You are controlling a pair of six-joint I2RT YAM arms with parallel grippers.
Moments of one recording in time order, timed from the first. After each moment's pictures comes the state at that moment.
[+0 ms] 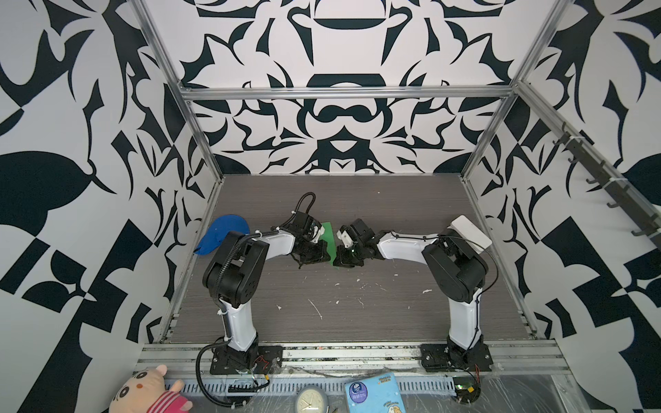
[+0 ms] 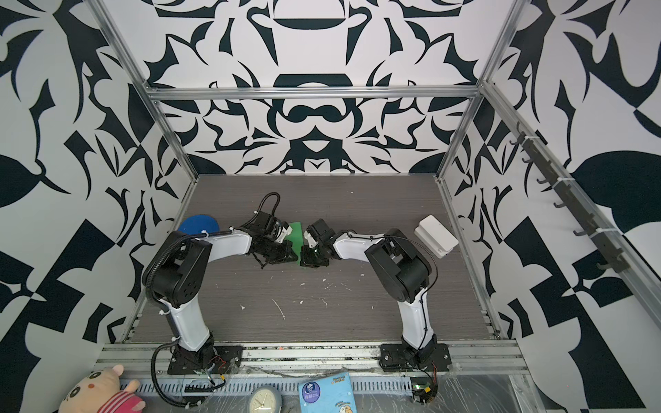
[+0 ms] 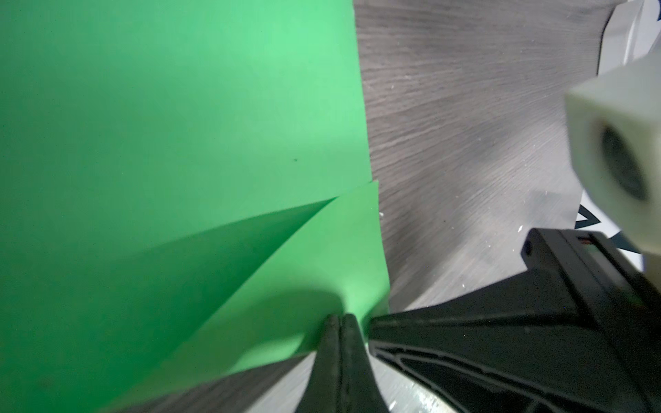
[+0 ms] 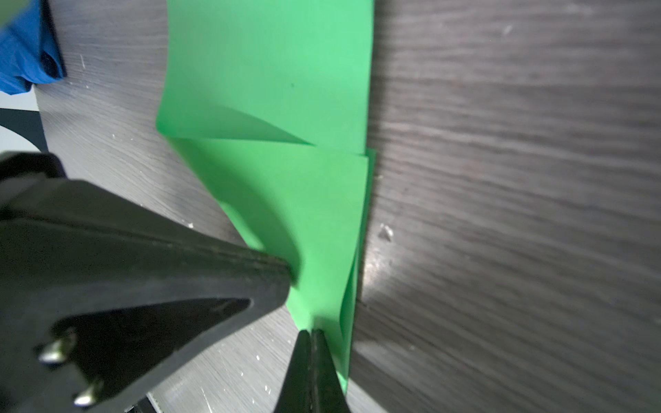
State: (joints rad) left arm -0.43 1.85 1.00 -0.29 0.56 -0.41; right arm 0.71 1.98 1.18 -0.23 -0.41 0.67
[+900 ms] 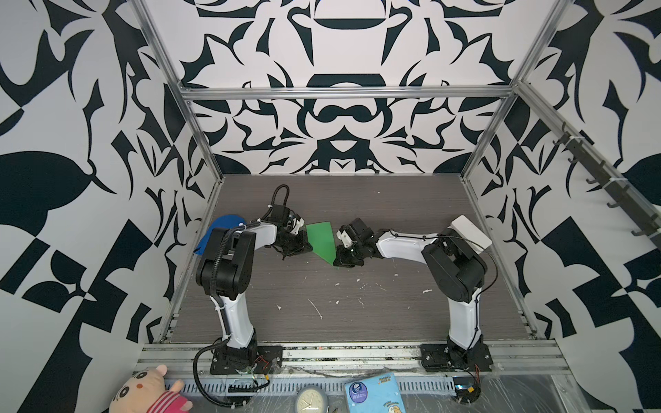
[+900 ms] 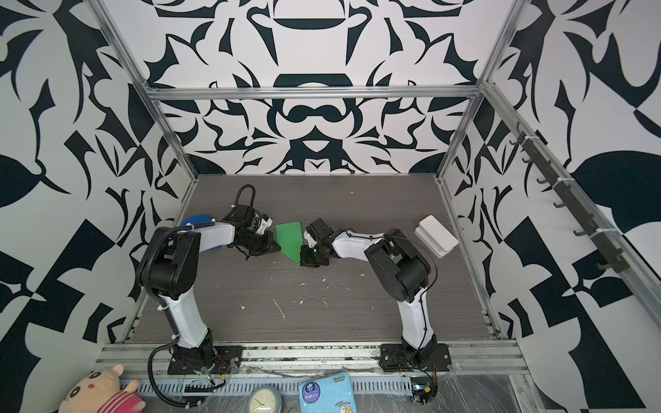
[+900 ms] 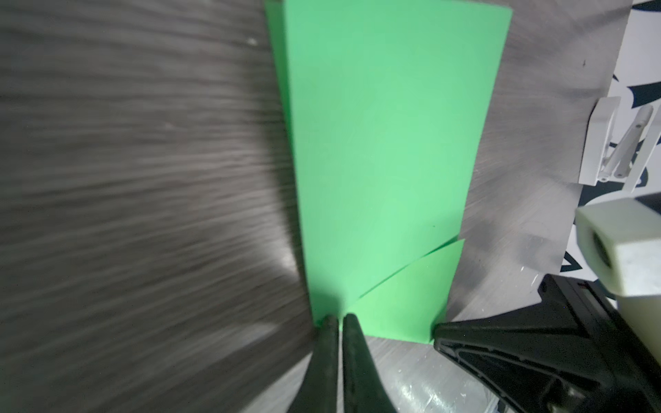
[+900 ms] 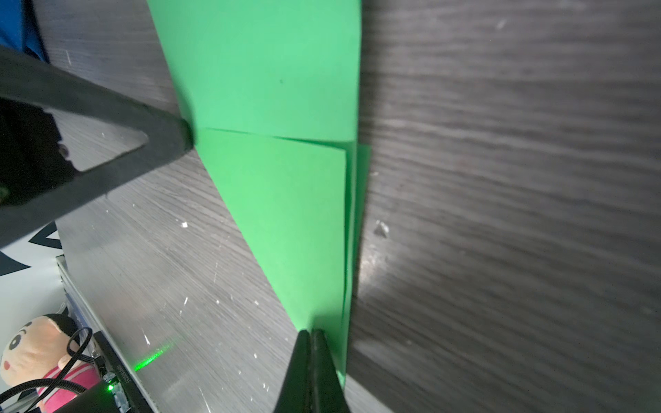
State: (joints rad) left arm -0.21 1.89 1.05 -0.37 0.60 -0.33; right arm 0.71 1.99 1.21 -0.28 -0.40 0.67
